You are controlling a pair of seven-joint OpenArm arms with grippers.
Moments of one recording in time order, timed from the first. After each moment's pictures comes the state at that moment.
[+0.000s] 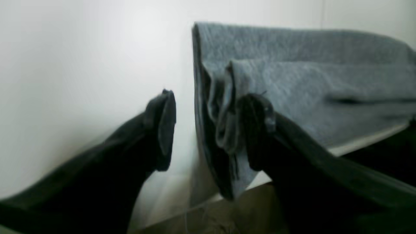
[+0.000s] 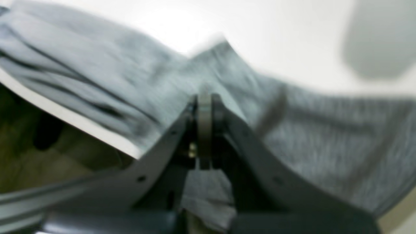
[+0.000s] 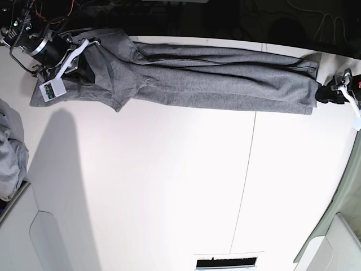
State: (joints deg) left arm 8.3 -43.4 -10.3 59.3 -58.8 -37.9 49.3; right arm -26.2 12.6 14.2 104.3 27.1 32.5 -44.7
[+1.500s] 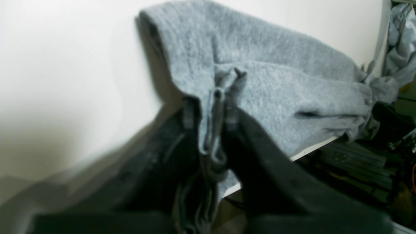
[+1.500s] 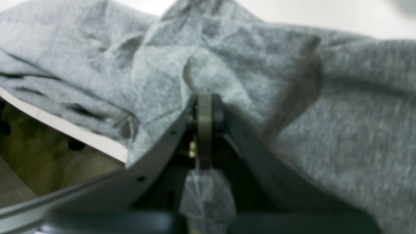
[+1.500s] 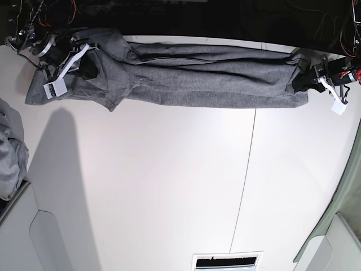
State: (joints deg) left arm 7.8 -35.3 -10.7 54.4 -67.6 -38.6 58.2; right arm -21.9 12.6 14.2 92.9 31.6 32.4 -45.3
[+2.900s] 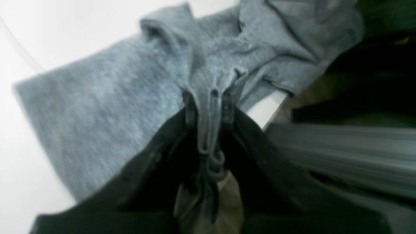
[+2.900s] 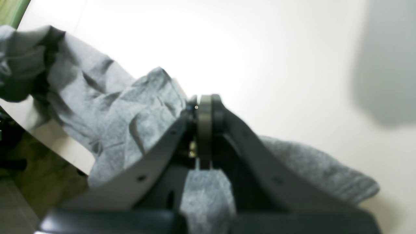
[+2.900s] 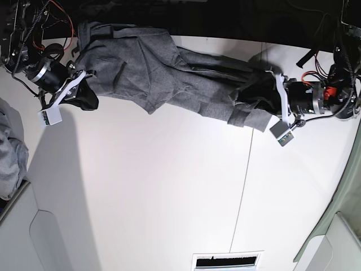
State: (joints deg) left arm 6.4 -32.5 4.7 93.5 -55.5 -38.0 58.3; right arm -15.0 12.7 14.3 95.1 37.6 32.5 -47.2
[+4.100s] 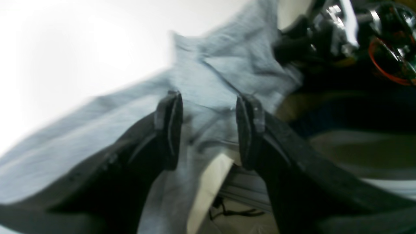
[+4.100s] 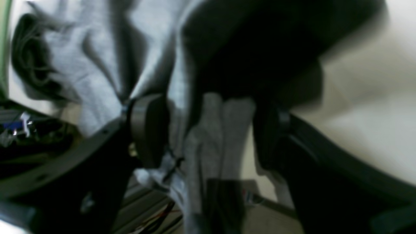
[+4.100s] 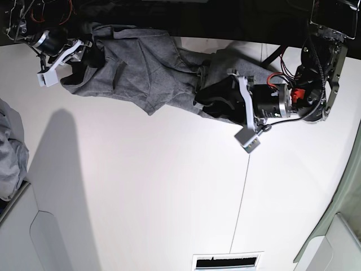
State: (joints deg) left arm 2.8 -23.6 6.0 93.4 -59.9 -37.9 59.6; right arm -22.5 11.6 18.6 86.5 44.0 32.7 -52.2
